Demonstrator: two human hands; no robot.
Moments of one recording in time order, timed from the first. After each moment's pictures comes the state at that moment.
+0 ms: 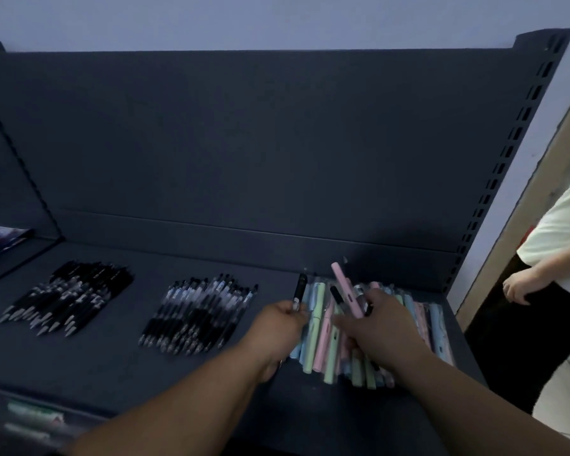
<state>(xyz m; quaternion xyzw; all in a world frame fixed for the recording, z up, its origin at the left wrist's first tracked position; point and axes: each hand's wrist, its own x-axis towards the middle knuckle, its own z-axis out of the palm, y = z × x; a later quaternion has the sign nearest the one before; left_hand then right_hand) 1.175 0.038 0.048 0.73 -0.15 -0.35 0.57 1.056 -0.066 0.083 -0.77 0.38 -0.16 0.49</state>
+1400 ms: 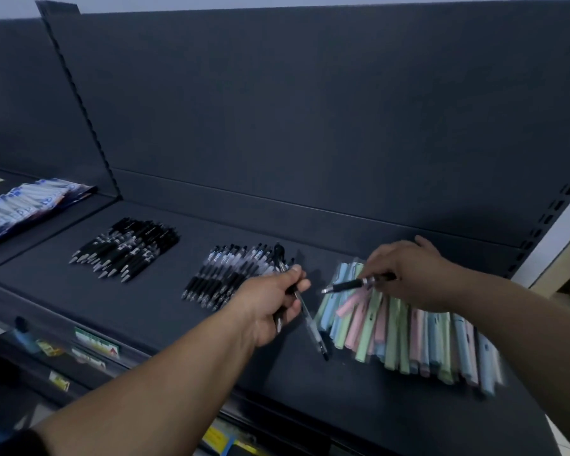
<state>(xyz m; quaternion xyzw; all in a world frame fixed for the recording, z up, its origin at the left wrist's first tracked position) 1.189 0.084 0.074 0.59 0.04 -0.38 0.71 1.094 -0.118 0.107 -0.99 0.09 0.04 0.09</state>
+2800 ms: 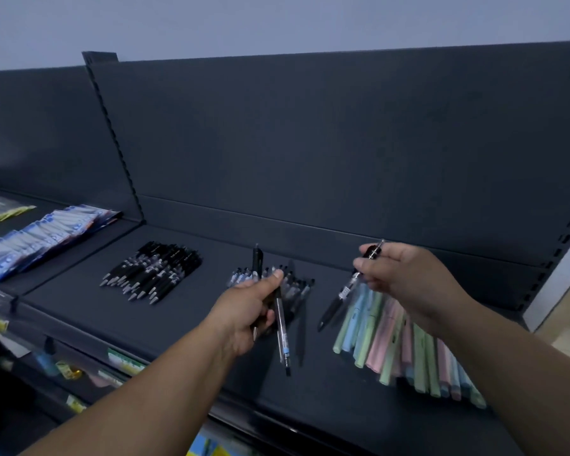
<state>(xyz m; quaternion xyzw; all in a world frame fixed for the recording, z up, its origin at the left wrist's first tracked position) 1.218 0.138 0.089 0.60 0.03 -0.30 0.74 1.112 -0.055 0.118 -0.71 0.20 -0.18 0.65</state>
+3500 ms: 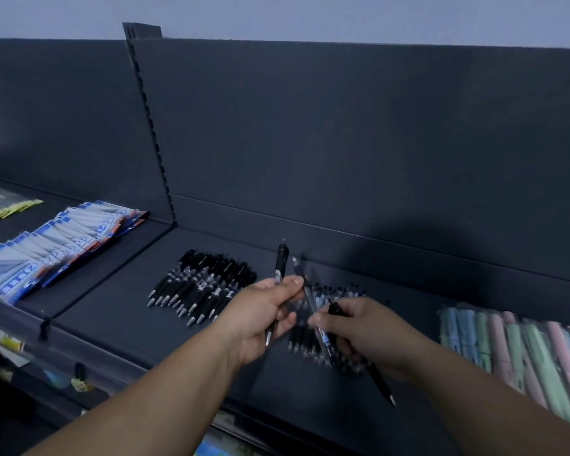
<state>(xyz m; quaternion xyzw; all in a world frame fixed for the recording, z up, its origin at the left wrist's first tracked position) 1.329 0.227 0.095 0.57 -0.03 -0.38 0.73 1.230 0.092 0.093 -0.79 0.22 0.04 0.57</state>
